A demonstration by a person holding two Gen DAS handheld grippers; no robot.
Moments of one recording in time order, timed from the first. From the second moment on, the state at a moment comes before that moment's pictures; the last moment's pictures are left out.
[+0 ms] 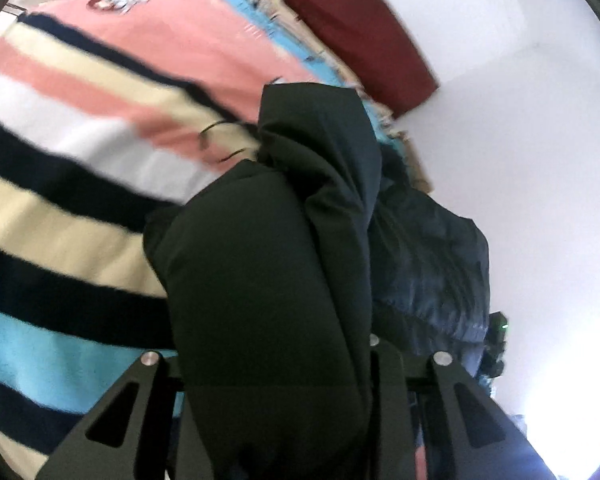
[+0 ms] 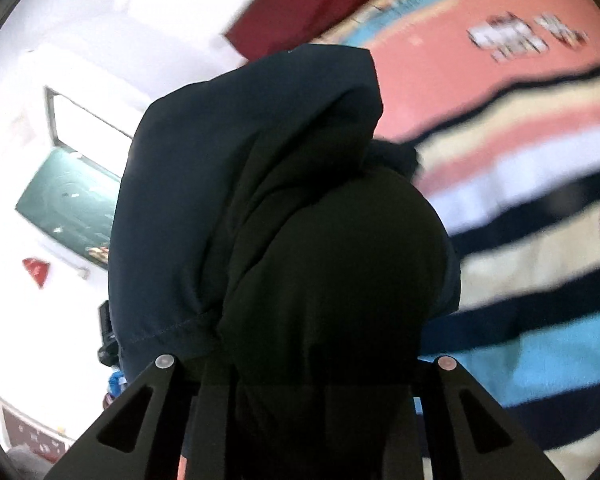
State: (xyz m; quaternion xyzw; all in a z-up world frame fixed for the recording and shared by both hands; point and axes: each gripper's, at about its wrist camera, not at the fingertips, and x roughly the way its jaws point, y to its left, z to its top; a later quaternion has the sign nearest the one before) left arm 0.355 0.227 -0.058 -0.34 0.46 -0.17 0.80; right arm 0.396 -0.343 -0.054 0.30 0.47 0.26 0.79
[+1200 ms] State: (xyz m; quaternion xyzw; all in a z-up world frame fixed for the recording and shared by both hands) left arm 0.283 0.283 -0.037 -0.42 0.32 -0.08 0.85; right arm 0.293 -0.334 -0.041 0.15 0.43 0.10 0.88
